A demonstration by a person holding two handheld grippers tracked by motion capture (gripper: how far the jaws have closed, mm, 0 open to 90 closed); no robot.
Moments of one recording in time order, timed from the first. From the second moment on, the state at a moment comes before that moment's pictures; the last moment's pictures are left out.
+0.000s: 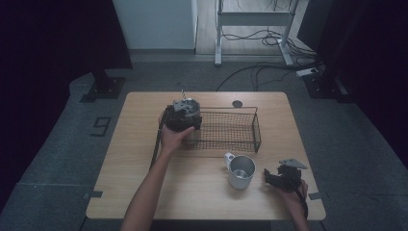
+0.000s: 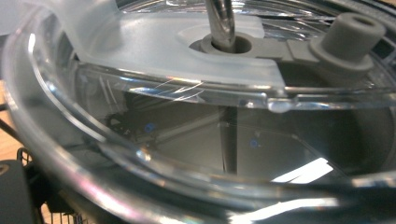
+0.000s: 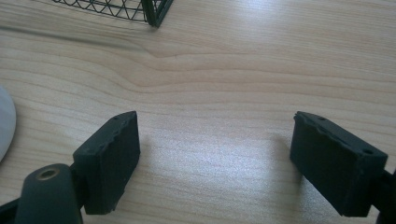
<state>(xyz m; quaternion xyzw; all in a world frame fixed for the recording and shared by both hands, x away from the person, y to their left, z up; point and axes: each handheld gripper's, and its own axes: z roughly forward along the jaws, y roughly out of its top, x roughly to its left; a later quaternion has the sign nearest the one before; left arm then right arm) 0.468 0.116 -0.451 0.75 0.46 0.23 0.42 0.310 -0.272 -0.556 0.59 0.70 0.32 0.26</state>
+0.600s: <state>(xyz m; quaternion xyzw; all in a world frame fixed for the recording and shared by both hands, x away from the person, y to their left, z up) 0.472 0.116 -0.466 0.75 0.48 0.22 0.40 0.310 -0.272 -0.556 0.59 0.70 0.32 0.26</state>
